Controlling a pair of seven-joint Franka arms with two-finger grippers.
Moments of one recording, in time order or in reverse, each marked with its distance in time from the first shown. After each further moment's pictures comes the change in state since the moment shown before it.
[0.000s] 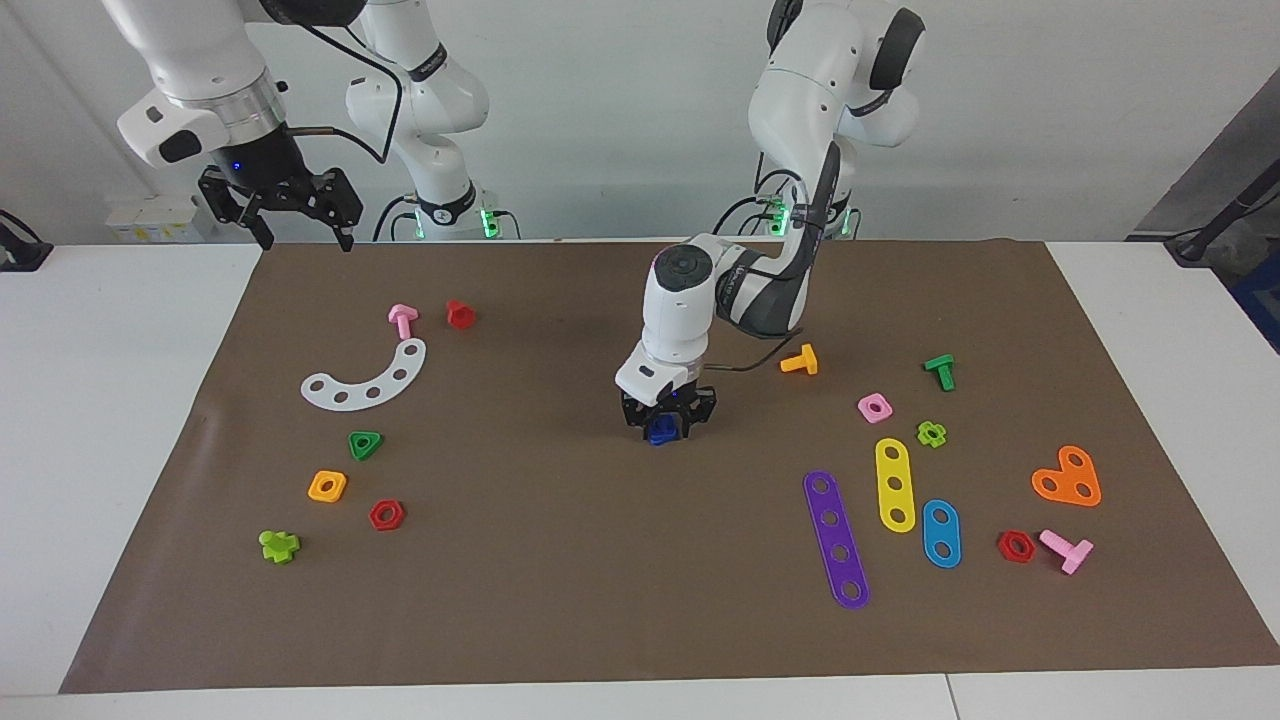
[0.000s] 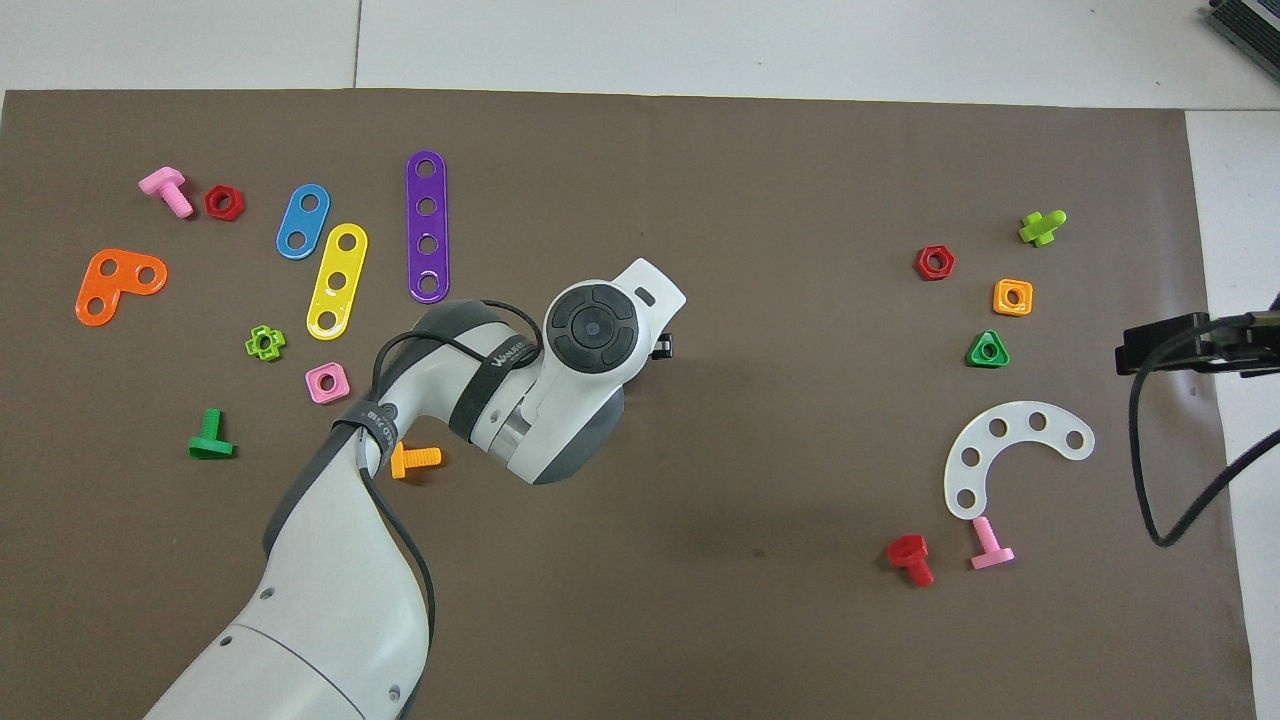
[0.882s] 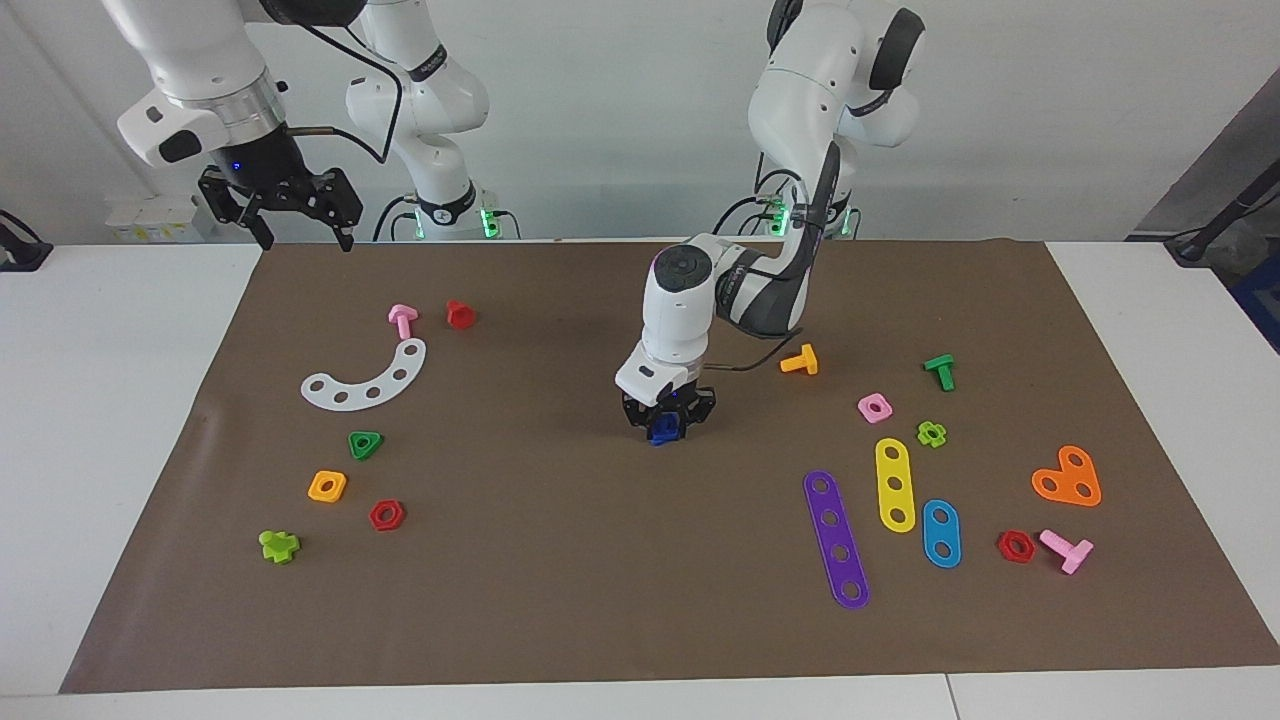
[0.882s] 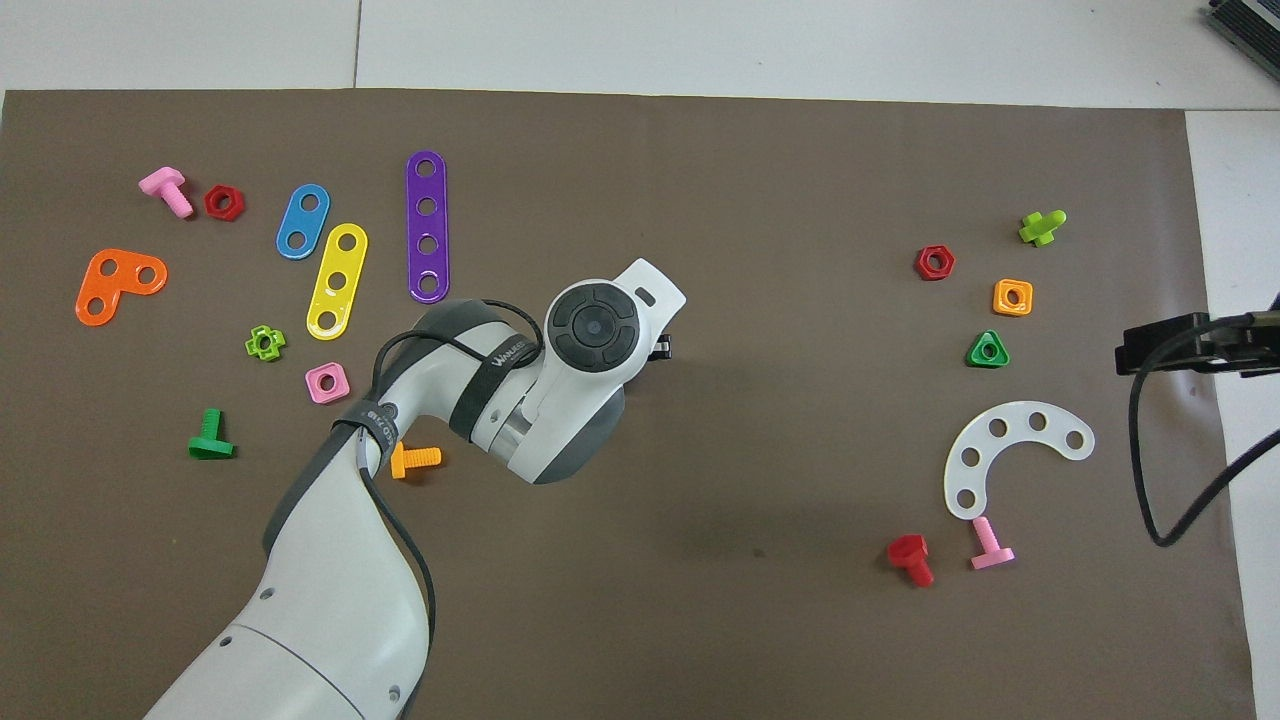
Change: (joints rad) left arm 0.000 0.000 0.000 0.006 0.000 -0.017 0.000; right arm 0.000 0.000 0.000 0.000 0.000 0.000 0.000
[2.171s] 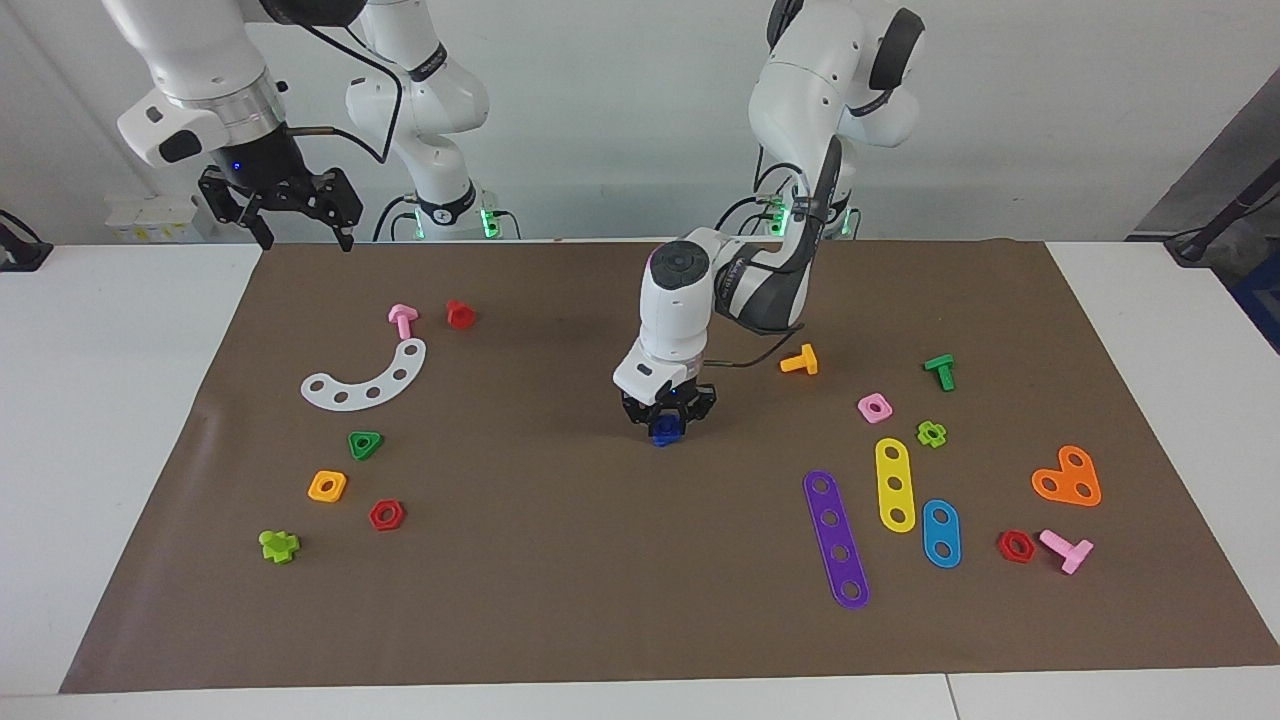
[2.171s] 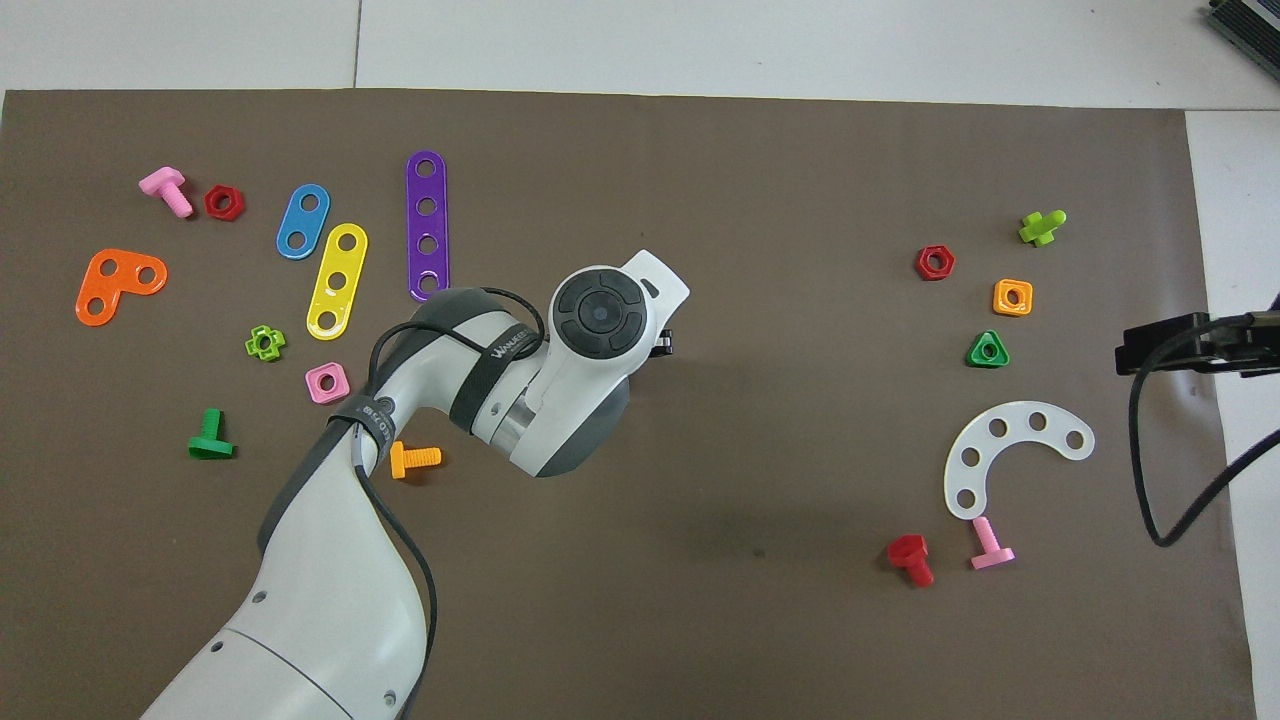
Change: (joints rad) left arm 0.000 0.000 0.000 0.042 0.001 -0.063 0.000; right arm 0.000 0.000 0.000 0.000 0.000 0.000 0.000
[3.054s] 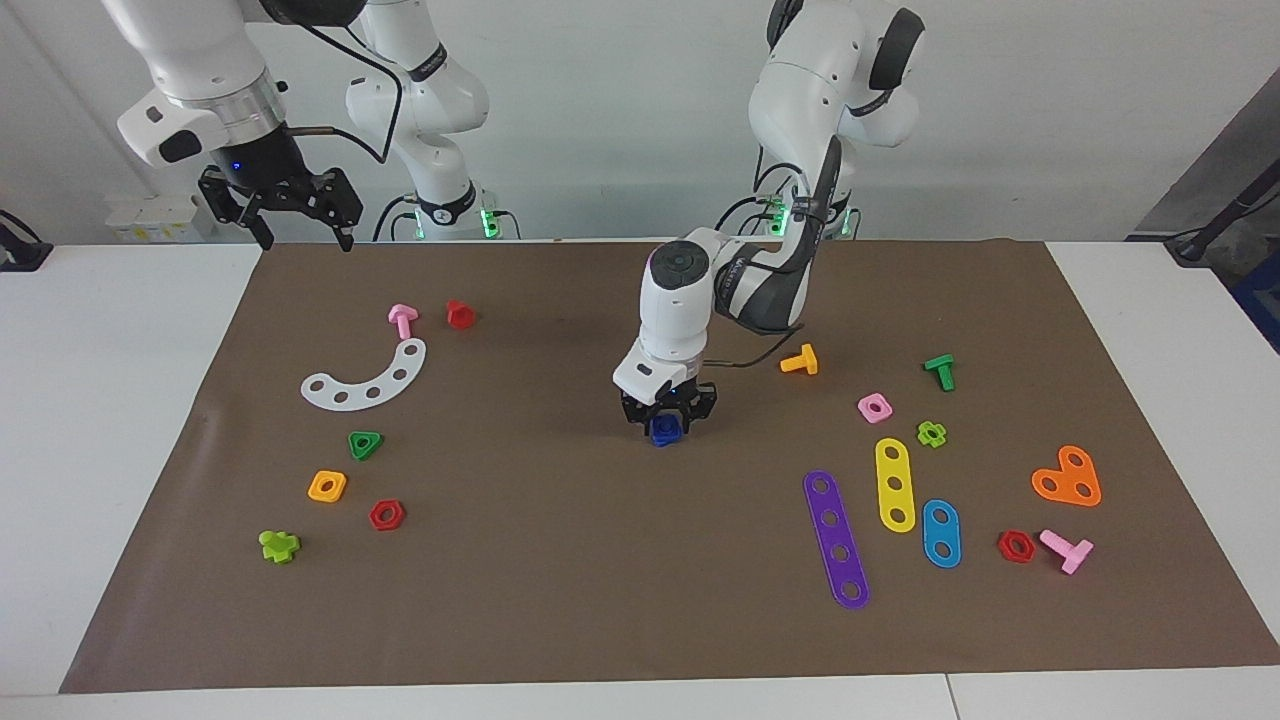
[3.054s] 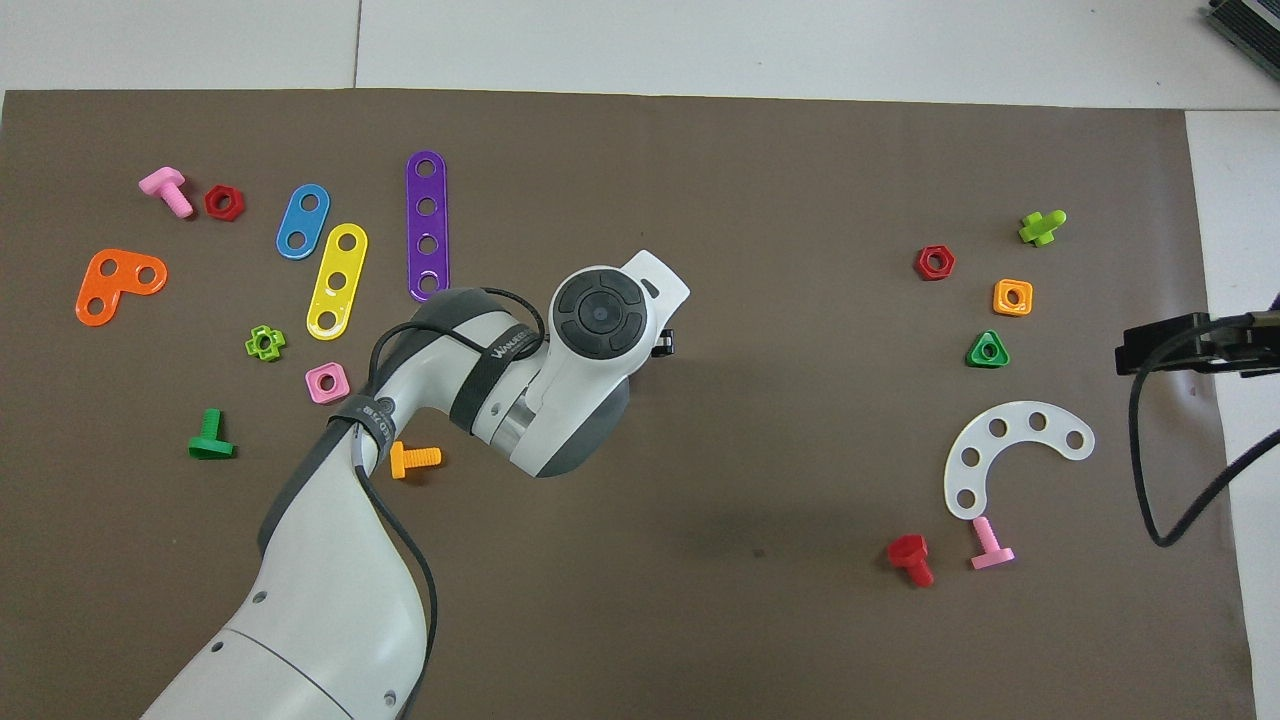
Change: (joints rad) left arm 0.000 0.000 -0.001 -0.001 0.000 0.002 0.000; right arm 0.000 0.000 0.000 0.000 0.000 0.000 0.000
